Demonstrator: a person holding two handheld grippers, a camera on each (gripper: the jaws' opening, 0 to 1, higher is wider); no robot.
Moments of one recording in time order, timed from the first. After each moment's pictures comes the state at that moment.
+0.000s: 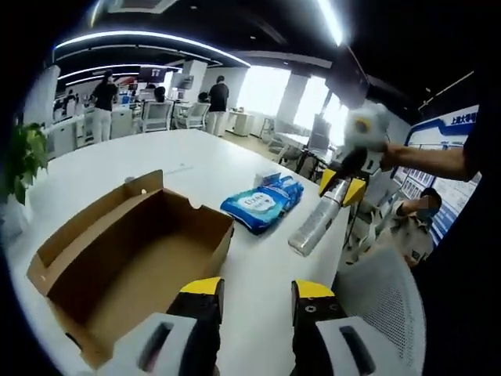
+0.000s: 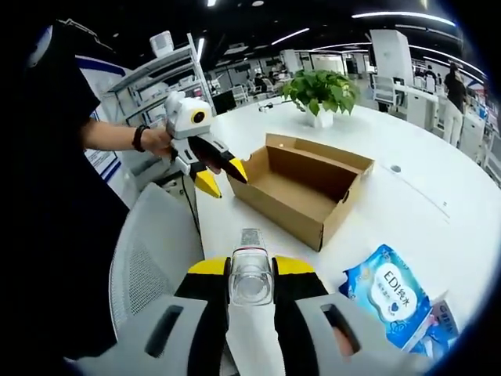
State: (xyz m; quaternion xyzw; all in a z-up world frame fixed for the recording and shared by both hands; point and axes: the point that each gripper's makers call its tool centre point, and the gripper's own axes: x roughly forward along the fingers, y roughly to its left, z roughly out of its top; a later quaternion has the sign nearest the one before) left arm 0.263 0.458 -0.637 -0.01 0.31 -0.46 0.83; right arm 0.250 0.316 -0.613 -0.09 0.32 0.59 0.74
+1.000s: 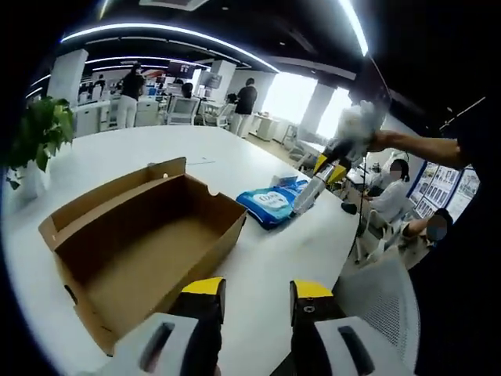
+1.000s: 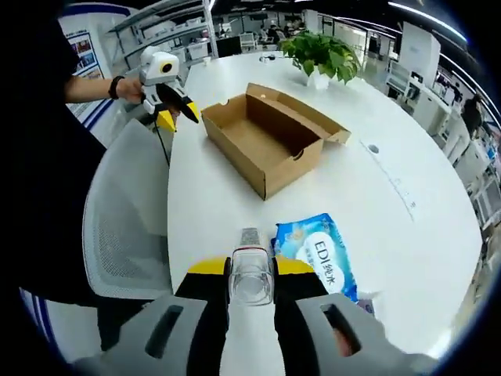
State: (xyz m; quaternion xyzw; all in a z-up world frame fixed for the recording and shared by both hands) left arm 0.245 0.475 -0.641 -0.04 0.33 -0.41 0.85; right arm 0.318 0.231 -0.621 -0.28 0.37 0.57 0.68
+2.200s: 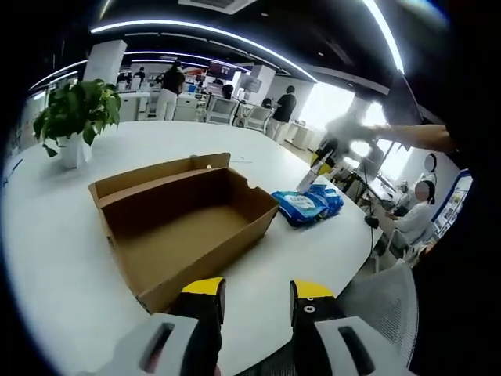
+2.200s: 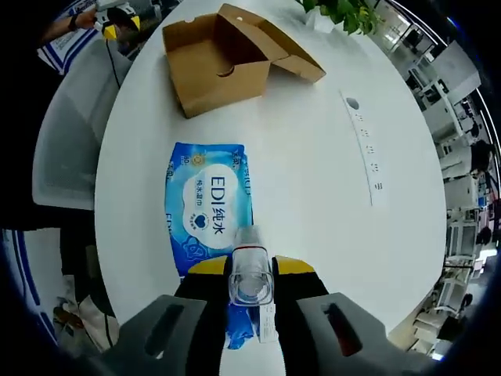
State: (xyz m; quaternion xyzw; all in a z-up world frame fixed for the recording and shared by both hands) left arm 0.229 0.527 -0.638 -0.08 0.34 -0.31 0.89; right arm 0.445 0.162 -0.672 -0.45 0.43 0.51 0.59
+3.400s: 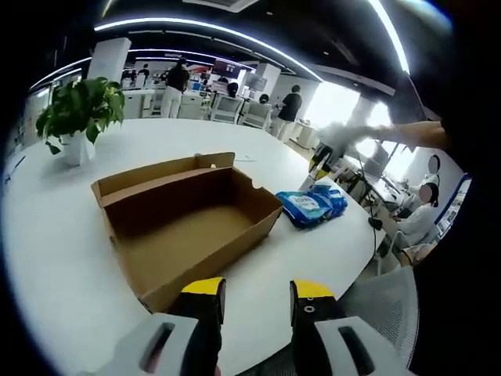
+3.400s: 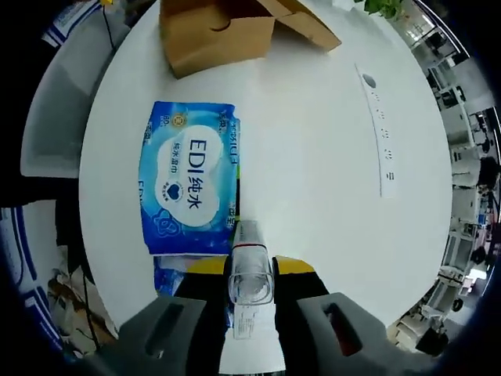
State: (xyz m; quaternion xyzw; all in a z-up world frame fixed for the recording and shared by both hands) left arm 0.234 0.527 -0.639 -0.08 0.35 -0.30 0.88; right arm 0.473 0.138 -0.711 -0.51 0.46 0.50 0.52
